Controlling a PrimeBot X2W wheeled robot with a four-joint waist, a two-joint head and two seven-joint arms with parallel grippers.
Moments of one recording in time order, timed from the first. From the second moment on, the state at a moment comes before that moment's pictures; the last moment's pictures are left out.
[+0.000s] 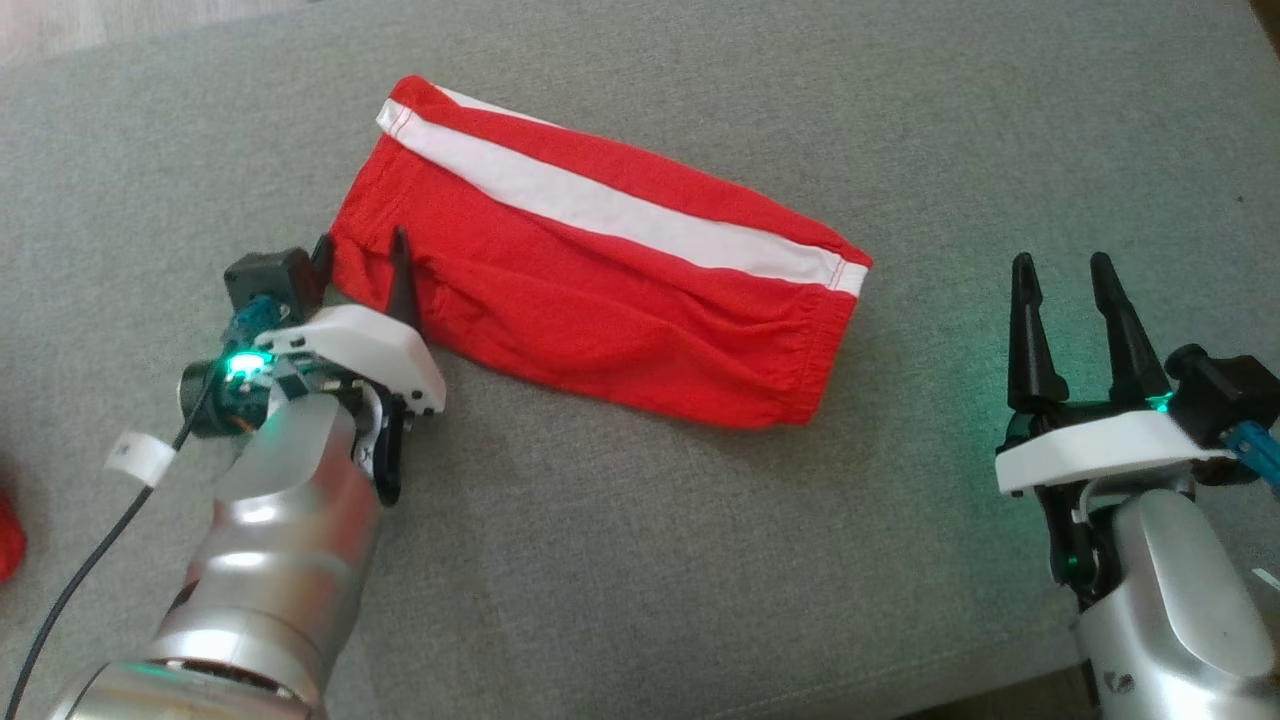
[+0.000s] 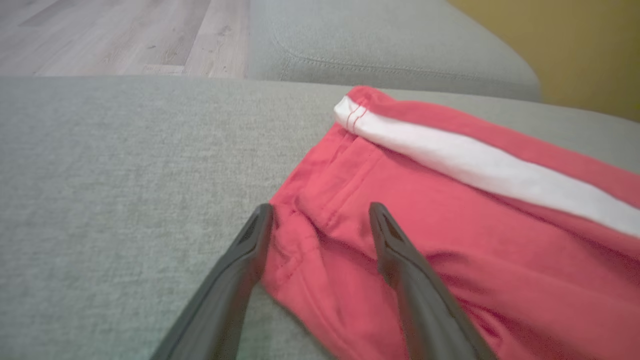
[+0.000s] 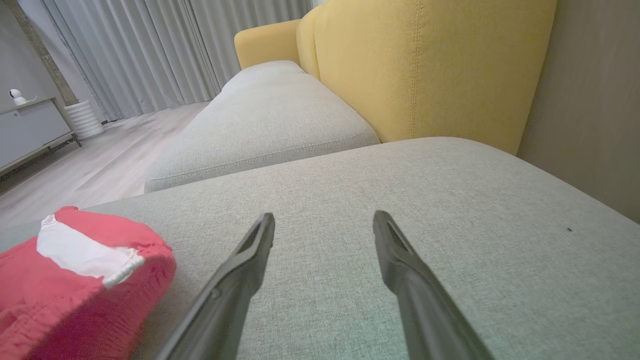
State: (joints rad) left arm -0.87 0.04 -0.33 1.24 -0.49 -0.04 -0.25; right arm -0.30 -0.10 0.03 0.40 0.26 0.13 -0.26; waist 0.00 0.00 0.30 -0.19
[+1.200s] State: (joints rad) left arm -0.28 0.03 -0.32 0.91 -0.57 -0.01 -0.25; right arm -0.09 -0.07 0.07 0.50 0.23 0.13 -0.26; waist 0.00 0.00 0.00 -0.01
